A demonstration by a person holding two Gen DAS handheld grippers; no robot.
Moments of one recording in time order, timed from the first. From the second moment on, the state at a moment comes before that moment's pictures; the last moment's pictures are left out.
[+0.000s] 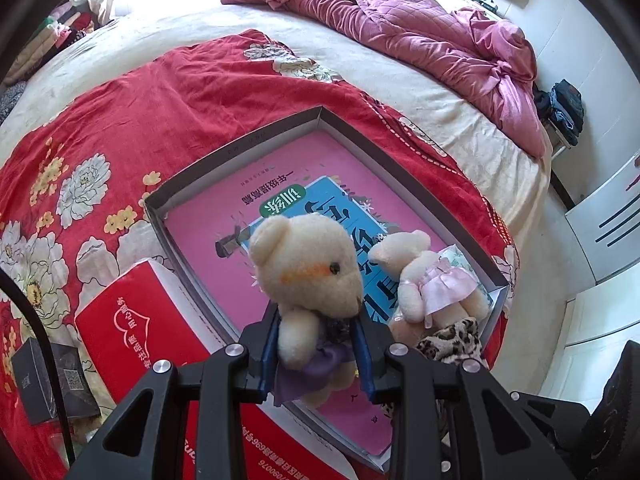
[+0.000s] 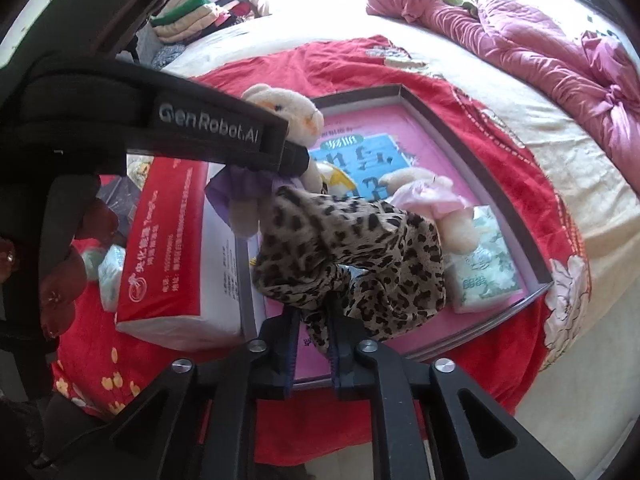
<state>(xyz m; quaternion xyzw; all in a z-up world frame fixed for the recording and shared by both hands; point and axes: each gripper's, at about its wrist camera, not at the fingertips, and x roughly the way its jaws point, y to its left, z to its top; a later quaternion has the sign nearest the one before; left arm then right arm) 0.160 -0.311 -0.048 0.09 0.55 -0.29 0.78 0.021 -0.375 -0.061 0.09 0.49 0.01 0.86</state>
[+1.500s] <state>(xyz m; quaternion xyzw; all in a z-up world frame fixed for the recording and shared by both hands) 0.151 -0.318 -0.049 0.09 0.55 -0.31 0.77 -0.011 -0.416 -0.016 0.12 0.46 -0.05 0.88</state>
